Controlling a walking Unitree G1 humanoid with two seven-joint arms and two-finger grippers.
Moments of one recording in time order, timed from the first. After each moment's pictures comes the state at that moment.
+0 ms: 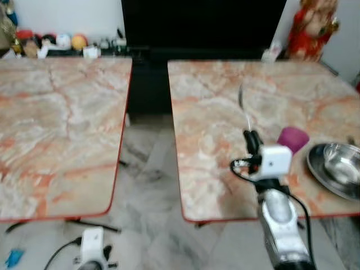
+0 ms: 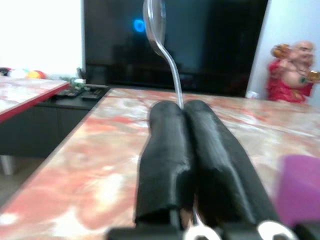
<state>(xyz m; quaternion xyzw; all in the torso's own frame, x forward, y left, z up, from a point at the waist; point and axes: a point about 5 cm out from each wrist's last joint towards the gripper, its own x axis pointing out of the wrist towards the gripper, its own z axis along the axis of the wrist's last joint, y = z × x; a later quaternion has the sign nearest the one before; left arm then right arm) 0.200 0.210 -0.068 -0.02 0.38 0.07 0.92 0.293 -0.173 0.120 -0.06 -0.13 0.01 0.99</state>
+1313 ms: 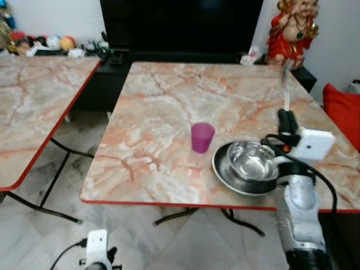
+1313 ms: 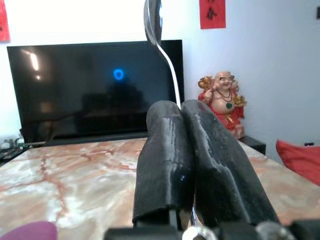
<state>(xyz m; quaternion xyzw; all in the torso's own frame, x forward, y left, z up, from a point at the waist) 0.201 0.215 -0.067 -0.01 0.38 0.07 0.92 0.303 -0.198 0.167 0.00 -0.19 -0.07 0.98</state>
